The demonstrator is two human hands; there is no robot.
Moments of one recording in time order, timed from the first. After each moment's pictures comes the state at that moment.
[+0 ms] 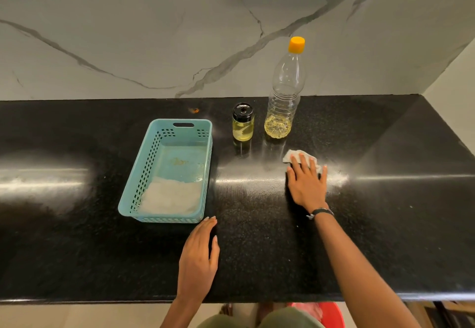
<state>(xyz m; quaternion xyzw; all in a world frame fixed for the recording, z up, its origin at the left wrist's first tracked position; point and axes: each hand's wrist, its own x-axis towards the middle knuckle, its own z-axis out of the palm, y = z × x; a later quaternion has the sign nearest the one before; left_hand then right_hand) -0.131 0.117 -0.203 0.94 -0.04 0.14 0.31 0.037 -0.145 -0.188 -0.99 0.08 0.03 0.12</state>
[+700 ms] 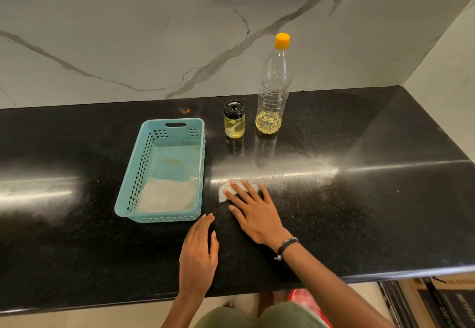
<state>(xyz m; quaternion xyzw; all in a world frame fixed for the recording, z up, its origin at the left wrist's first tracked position) -0.131 0.117 -0.203 0.94 -0.05 0.13 0.30 -0.045 -0.054 -0.196 -0.98 -0.19 0.04 0.11</state>
